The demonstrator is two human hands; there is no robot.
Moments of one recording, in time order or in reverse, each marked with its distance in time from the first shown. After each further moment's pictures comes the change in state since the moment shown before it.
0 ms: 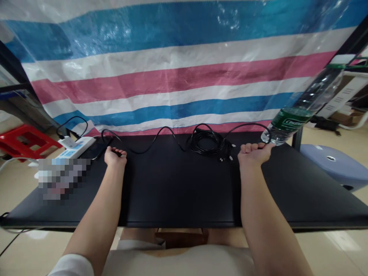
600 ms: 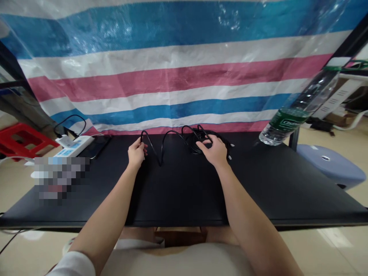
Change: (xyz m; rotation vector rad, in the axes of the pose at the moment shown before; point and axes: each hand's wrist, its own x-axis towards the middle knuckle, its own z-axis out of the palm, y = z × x) left_hand -0.046 -0.042 0.024 0.570 -0.387 0.336; right_hand -0.065 0.029 0.052 -0.843 -0.389 -0.443
